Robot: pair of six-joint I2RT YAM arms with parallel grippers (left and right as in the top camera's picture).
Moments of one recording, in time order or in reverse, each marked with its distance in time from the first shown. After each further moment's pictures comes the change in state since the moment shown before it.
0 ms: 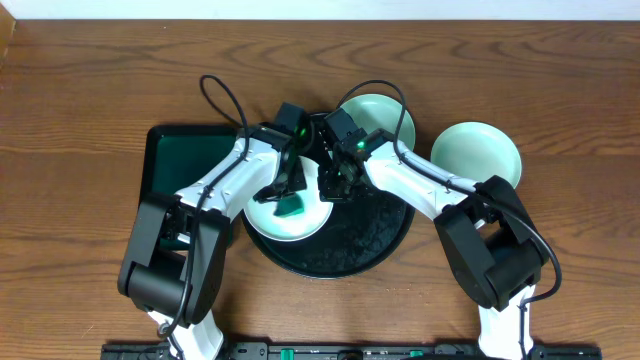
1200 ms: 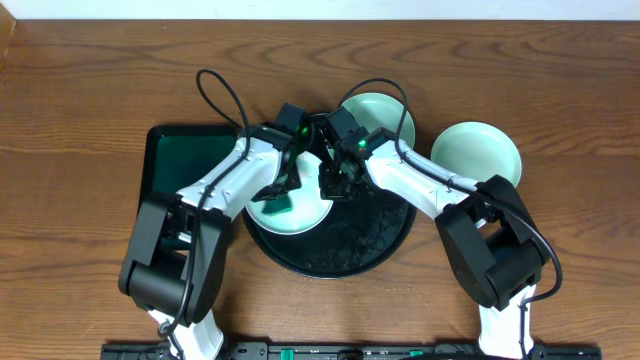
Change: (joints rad) left arm -0.001 0.004 0.010 -0.026 -0.125 -0.016; right arm -0.006 0.000 0.003 0.003 0.003 0.001
